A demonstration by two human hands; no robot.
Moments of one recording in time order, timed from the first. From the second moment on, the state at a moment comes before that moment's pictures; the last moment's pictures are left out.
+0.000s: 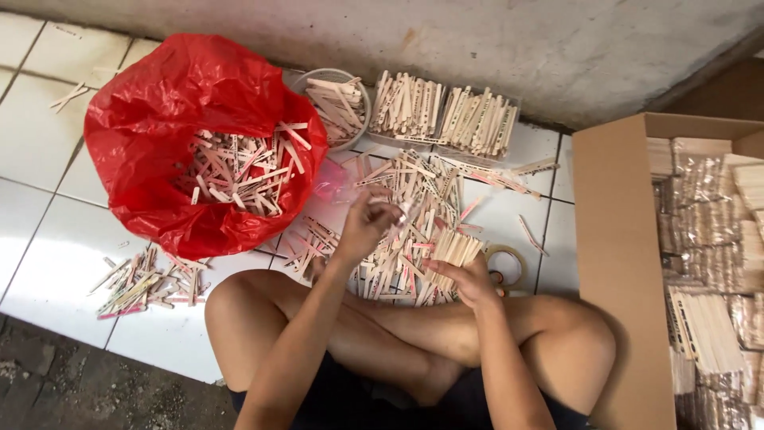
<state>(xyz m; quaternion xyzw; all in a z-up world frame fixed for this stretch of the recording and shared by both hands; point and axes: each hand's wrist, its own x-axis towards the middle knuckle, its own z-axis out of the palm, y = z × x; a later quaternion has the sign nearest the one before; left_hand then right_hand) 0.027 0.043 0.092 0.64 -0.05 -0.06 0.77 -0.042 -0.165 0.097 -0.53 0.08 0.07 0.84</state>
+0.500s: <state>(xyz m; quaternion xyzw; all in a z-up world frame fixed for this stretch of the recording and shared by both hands) 0.019 0.045 0.082 0.77 -0.18 0.05 0.61 -0.044 -0.195 0.022 -0.47 0.13 0.12 0.86</state>
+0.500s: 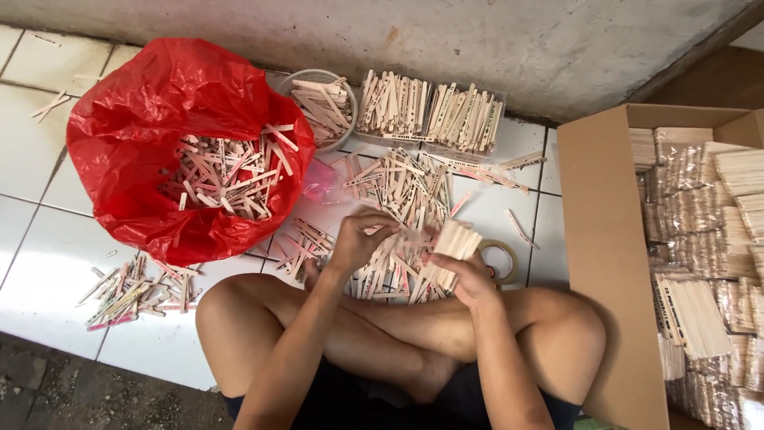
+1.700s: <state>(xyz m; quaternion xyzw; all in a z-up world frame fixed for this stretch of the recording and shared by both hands) -0.025 0.022 0.110 0.56 0.17 -0.36 0.72 -0.046 -0.175 0.034 -0.58 0.24 0.14 0.77</state>
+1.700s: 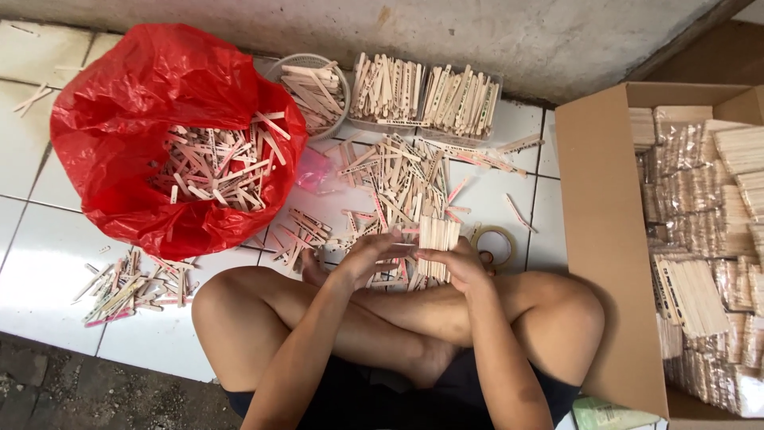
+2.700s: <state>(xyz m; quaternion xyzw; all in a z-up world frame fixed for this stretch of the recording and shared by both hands) -0.001 0.023 0.016 0.55 0.23 -0.17 0.79 -0.047 -0.188 0.008 -0.69 0.29 0.15 0.65</state>
